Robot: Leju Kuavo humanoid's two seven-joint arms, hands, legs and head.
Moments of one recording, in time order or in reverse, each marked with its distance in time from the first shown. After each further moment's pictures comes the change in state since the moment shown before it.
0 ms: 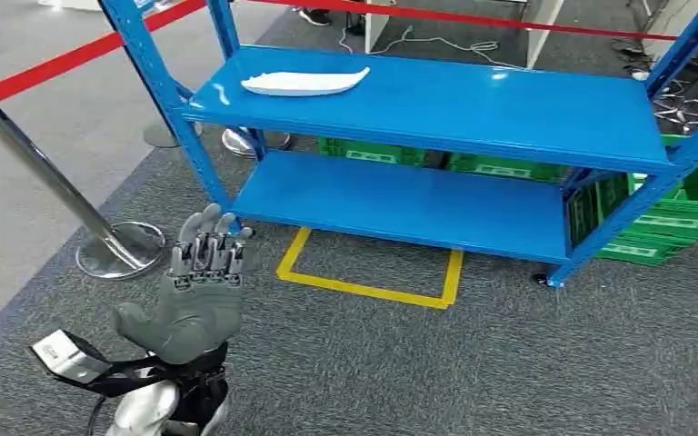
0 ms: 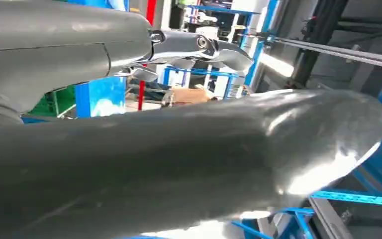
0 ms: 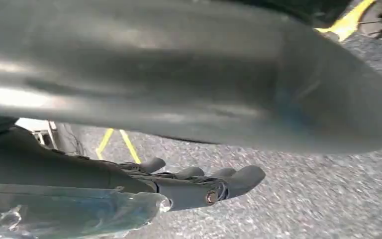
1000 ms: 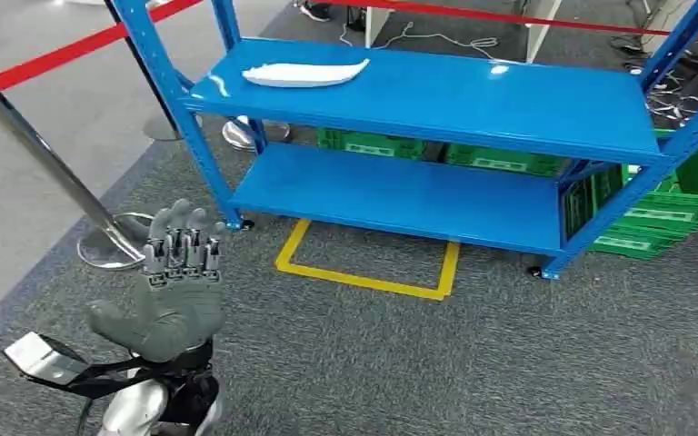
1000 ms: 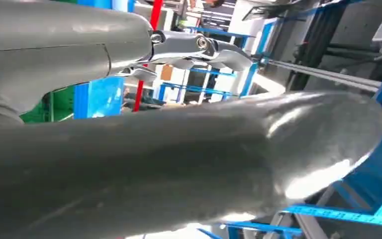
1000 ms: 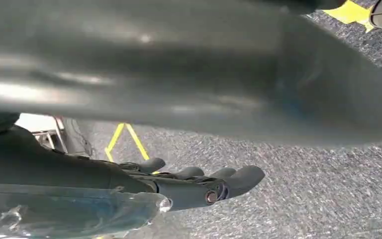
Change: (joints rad) left arm 0.023 -0.011 0.025 -0.046 0.014 0.062 0.004; right arm -0.001 -0.004 0.009 0.000 -0.008 -0.026 0.020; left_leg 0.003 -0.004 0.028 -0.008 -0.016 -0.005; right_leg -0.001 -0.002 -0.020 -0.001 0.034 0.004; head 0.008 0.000
